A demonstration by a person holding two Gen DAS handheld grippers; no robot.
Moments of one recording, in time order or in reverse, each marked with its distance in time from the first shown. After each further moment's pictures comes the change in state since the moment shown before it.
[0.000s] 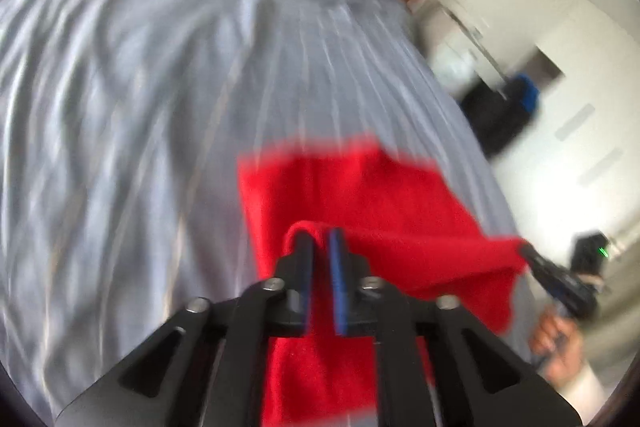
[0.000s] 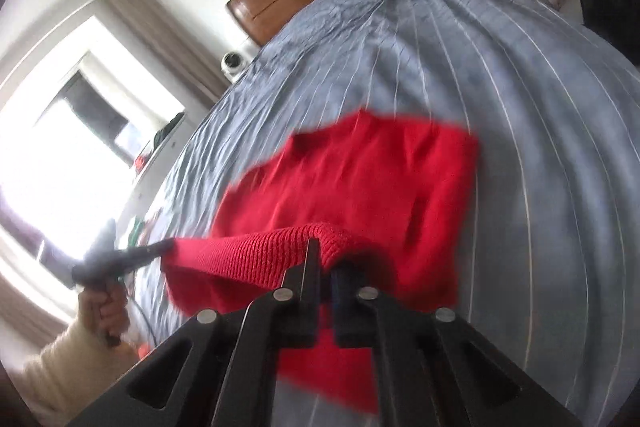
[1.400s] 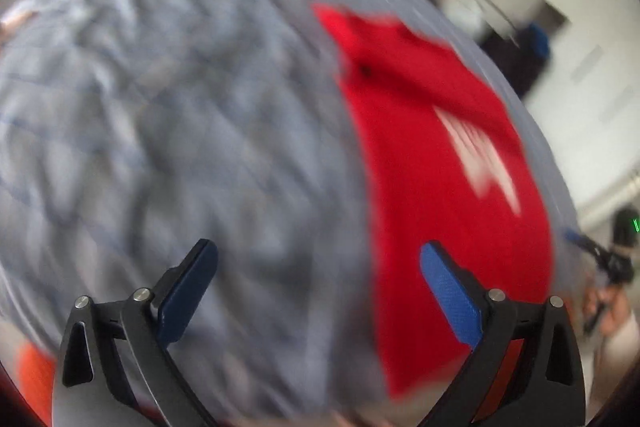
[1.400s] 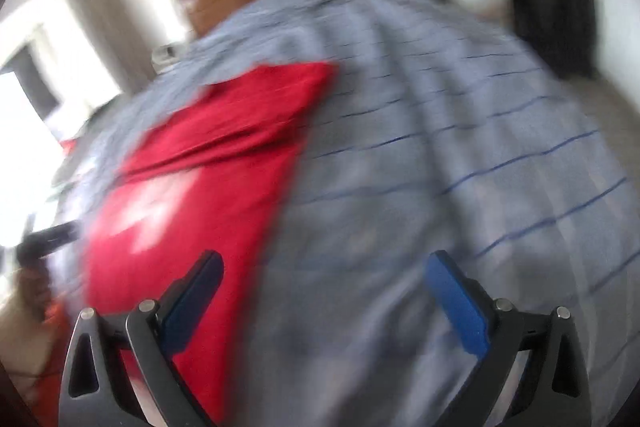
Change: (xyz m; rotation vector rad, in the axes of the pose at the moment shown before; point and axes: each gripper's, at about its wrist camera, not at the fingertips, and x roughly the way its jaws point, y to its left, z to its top) left arm -0.118 0.057 -0.228 0.124 0.157 0.064; right arm -0.124 -0.011 -0.188 -0.115 0.100 -0.171
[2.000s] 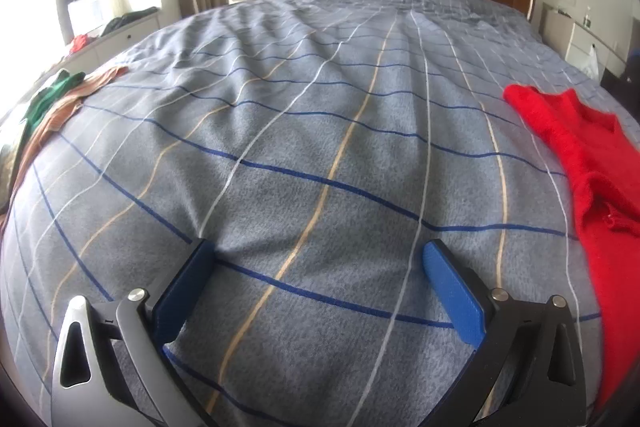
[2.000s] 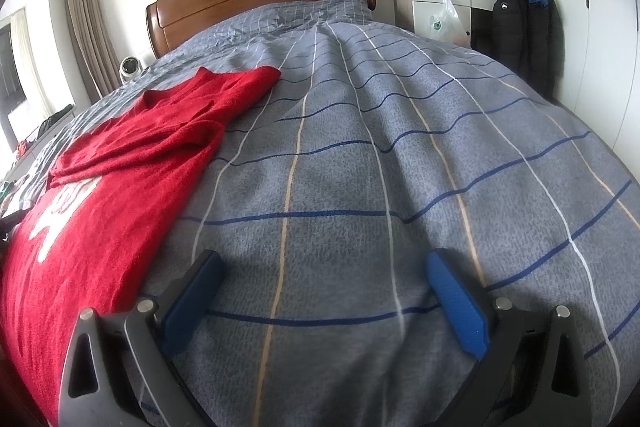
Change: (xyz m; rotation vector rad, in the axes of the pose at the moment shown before) left arm 0.064 0.085 0.095 -0.074 -0.326 0.539; right arm 0.065 -0.056 0.012 -0.009 -0.238 -0.352
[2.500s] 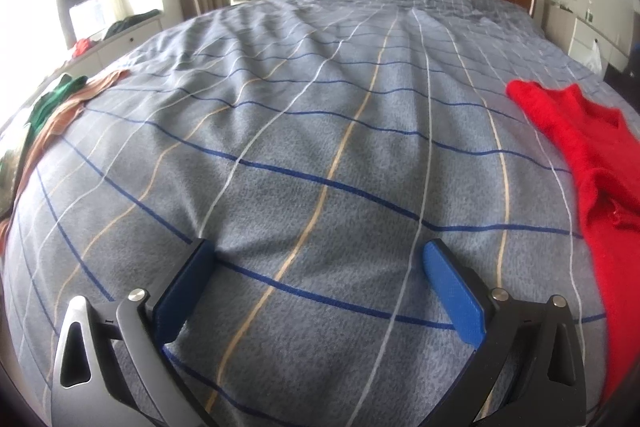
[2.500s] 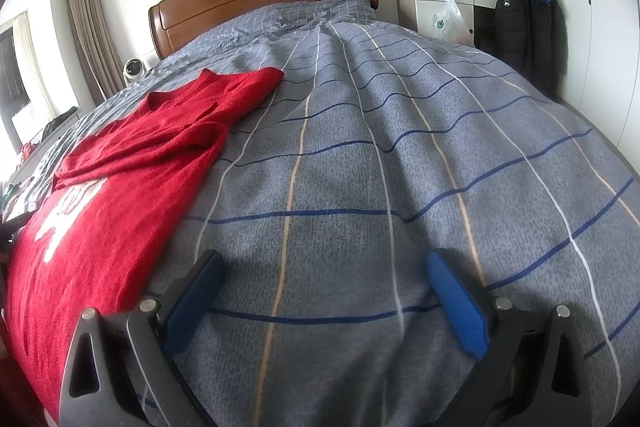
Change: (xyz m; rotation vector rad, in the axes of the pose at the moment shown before) left arm 0.000 -0.003 0.001 0.012 0.003 0.019; right arm -0.001 -0.002 0.001 0.007 0.001 0.023
